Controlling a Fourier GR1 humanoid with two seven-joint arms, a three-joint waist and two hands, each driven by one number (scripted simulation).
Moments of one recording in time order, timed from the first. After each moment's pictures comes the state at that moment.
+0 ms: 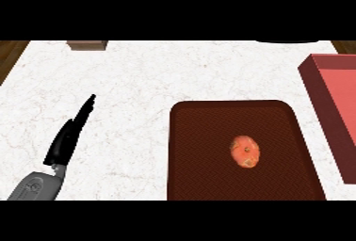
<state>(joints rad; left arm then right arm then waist) -0.16 0.42 -0.25 -1.29 0.01 0.17 -0.07 0.91 -0.01 0.17 -2.13 0.88 -0.45 -0.38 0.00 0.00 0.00</state>
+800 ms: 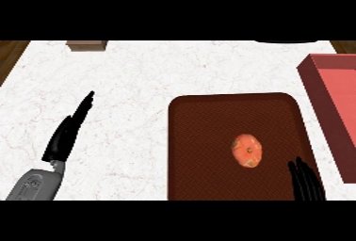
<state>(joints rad) -0.17 0.38 -0.17 -1.30 -0.05 0.11 -0.04 0.60 -0.01 0.24 -1.98 1.08 -0.41 -0.06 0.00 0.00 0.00</state>
